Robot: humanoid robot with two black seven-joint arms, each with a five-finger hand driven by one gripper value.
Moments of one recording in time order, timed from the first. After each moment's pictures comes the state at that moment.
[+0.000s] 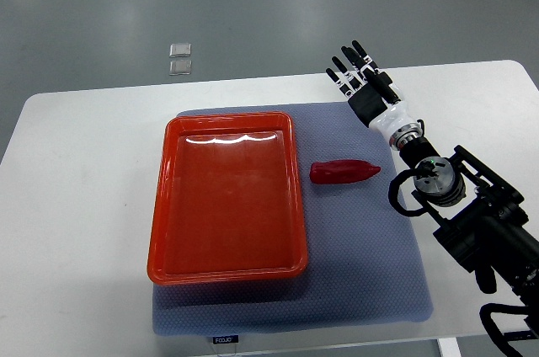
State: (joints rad) left arm -0.05 0.00 0.07 -0.19 0.12 -0.01 0.08; right arm 0.58 -0.02 1.09 0.79 -0.08 0.25 0.18
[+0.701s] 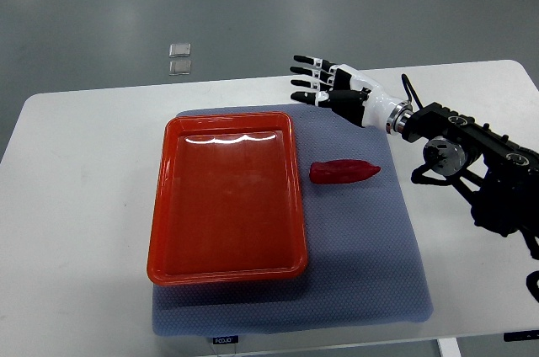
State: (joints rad) left arm -0.05 0.00 0.07 -0.19 0.12 -0.01 0.08; right arm 0.78 -0.26 0.69 0.91 -0.65 0.33 0.03
